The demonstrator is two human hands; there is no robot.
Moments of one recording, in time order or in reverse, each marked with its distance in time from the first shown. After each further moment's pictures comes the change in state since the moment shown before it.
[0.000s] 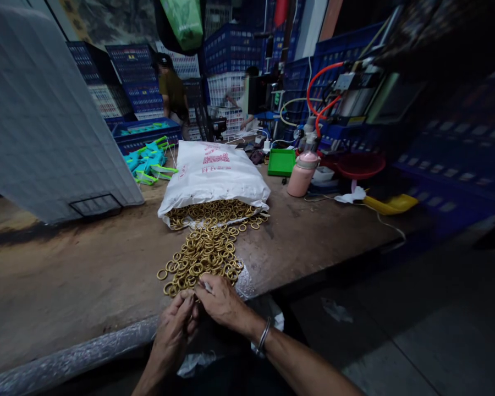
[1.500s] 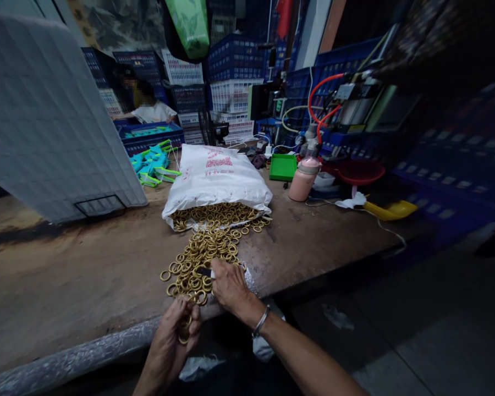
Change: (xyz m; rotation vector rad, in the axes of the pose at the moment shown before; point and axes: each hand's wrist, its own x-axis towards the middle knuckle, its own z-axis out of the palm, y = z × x) left_hand -0.018 0.015 0.003 -0.264 -0.008 -0.041; right_hand 0.016 0.008 -0.014 -0.740 0.141 -0.119
